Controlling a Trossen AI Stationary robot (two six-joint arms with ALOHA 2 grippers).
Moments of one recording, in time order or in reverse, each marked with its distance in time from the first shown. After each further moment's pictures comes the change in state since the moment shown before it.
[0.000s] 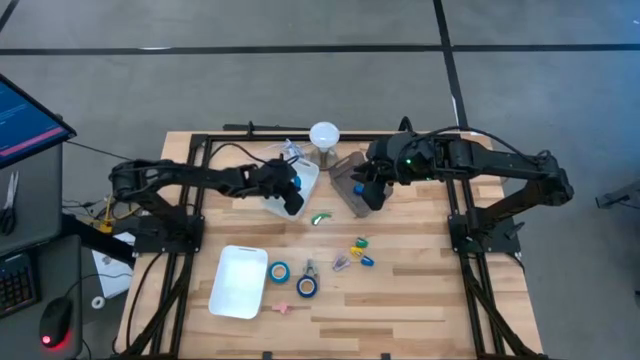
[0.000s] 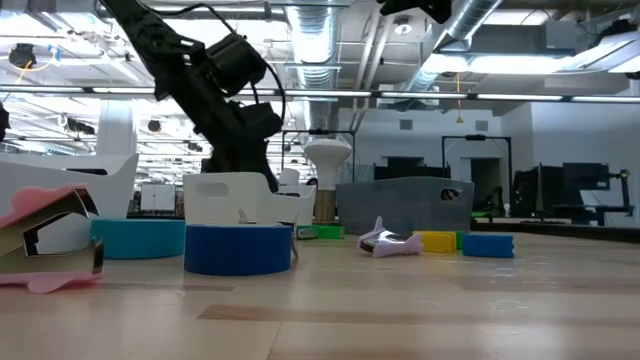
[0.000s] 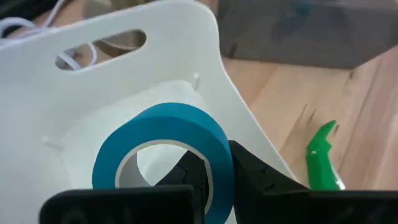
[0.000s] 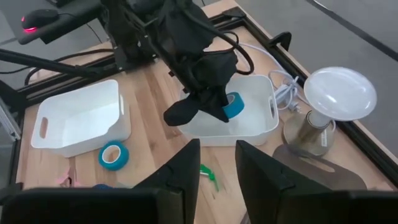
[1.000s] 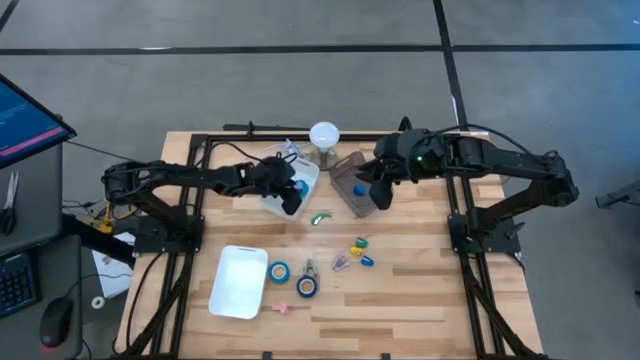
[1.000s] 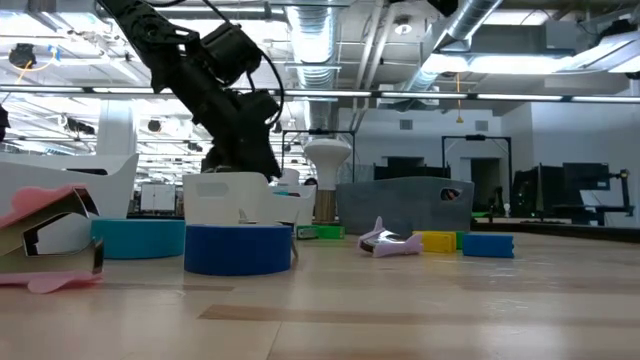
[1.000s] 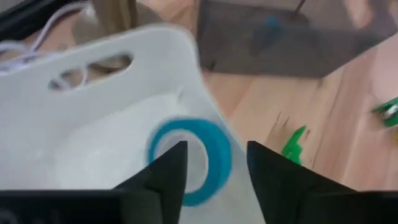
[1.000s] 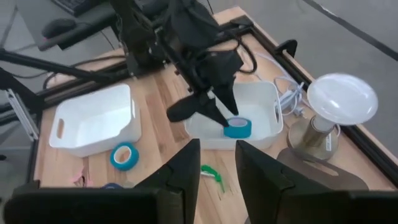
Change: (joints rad) left arm 0.003 -0.061 0.001 -0.029 0.043 0.019; right arm 0.000 -0.043 0.001 -0.009 -0.027 -0.008
